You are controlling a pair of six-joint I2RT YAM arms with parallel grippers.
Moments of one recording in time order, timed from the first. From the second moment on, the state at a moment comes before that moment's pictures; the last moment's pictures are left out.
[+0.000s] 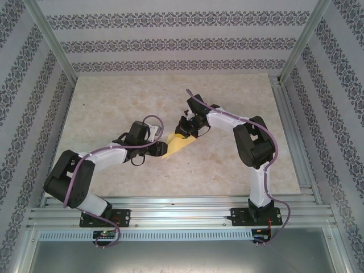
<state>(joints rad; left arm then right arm) -0.47 1.50 0.69 -0.05 0.37 -0.35 0.52 2.07 1.46 -0.52 -0.62 0.82</state>
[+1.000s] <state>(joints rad) -0.51 1.63 0.69 0.04 0.31 -0.27 0.51 2.07 1.46 -0.53 -0.62 0.82</state>
